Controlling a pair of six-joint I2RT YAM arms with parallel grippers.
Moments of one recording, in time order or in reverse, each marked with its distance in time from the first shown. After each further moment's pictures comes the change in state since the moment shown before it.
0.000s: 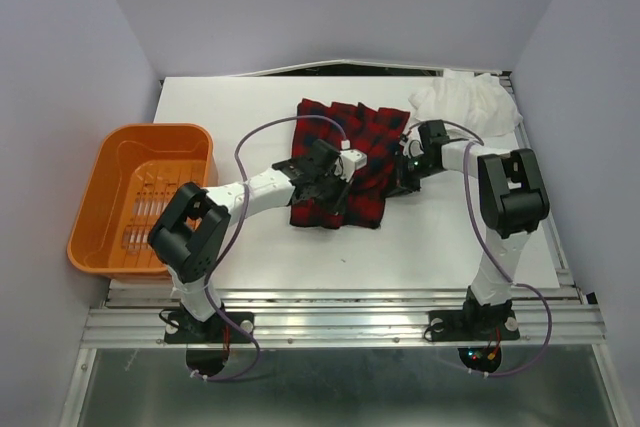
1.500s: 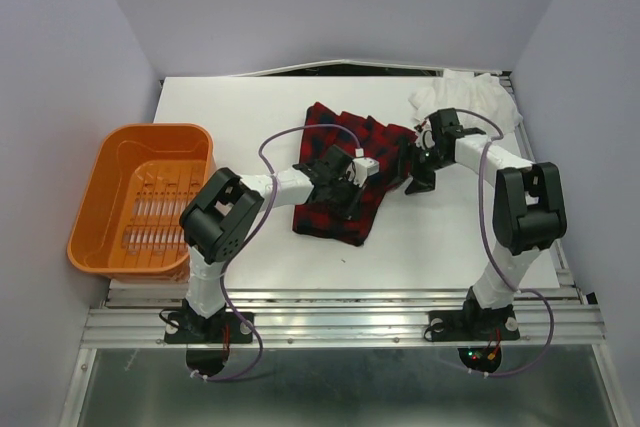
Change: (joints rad) left arm -0.016 0.205 0.079 0.097 0.122 -0.035; right arm -0.021 -0.183 -0.034 -0.166 0.071 0.055
